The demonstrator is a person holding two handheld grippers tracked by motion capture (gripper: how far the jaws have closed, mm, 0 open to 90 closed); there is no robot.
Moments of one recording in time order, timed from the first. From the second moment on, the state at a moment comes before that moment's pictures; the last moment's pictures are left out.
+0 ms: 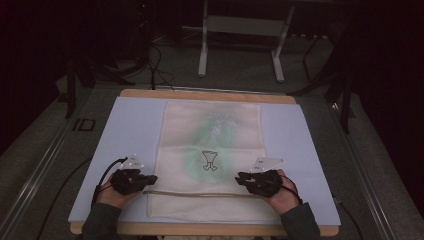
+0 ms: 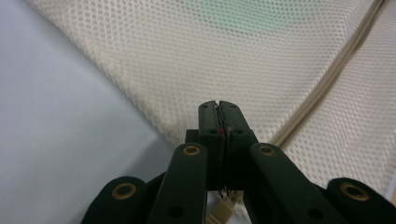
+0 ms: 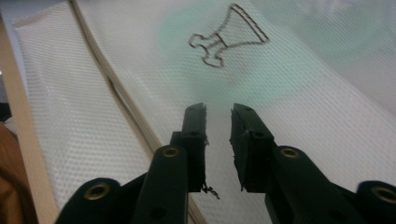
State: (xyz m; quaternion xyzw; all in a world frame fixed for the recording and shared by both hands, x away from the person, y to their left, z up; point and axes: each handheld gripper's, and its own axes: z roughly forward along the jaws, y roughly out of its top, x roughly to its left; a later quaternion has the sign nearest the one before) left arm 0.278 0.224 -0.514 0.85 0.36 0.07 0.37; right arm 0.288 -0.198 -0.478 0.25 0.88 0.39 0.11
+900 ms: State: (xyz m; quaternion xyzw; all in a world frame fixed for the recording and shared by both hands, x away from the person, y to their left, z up) left arm 0.291 0.230 -0.518 0.86 0.35 0.06 0.37; right arm 0.281 -0.086 -0.492 0.13 0.91 0.39 0.07
